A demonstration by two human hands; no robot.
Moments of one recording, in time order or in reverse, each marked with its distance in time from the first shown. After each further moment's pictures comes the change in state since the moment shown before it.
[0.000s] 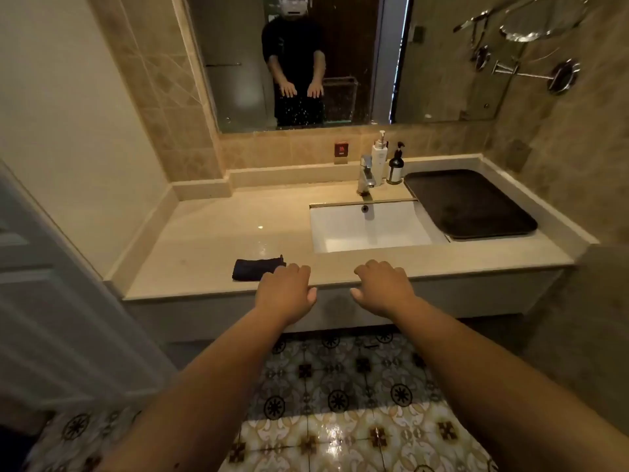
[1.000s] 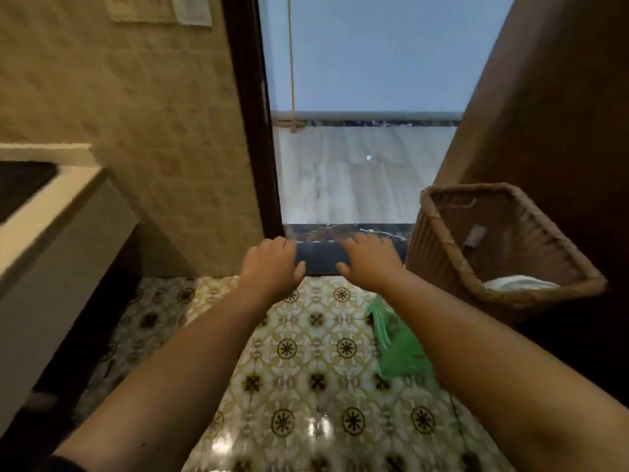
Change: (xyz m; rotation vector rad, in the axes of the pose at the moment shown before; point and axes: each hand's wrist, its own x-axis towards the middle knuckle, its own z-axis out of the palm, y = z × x) left_hand -0.371 0.357 0.005 -0.143 0.028 1.482; right_hand -0.661 -0.057 0.090 0.057 0.105 1.408
